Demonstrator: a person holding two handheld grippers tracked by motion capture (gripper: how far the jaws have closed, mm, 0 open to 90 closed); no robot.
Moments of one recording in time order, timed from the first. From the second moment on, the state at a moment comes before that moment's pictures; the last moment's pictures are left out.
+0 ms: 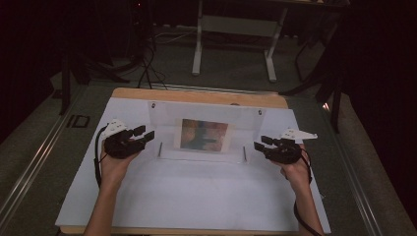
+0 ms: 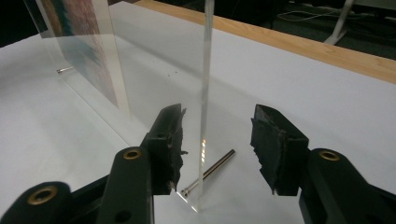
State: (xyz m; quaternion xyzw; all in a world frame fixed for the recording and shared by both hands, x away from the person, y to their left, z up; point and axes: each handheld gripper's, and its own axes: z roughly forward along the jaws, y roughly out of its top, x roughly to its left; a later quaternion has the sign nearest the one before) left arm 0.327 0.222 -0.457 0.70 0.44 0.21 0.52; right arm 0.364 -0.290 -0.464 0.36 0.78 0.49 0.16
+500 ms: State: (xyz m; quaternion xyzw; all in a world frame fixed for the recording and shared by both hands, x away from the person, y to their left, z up) left arm 0.326 0.239 -0.456 0.68 0.47 0.22 0.52; right arm 0.365 -0.298 -0.467 0.36 0.78 0.48 0.17
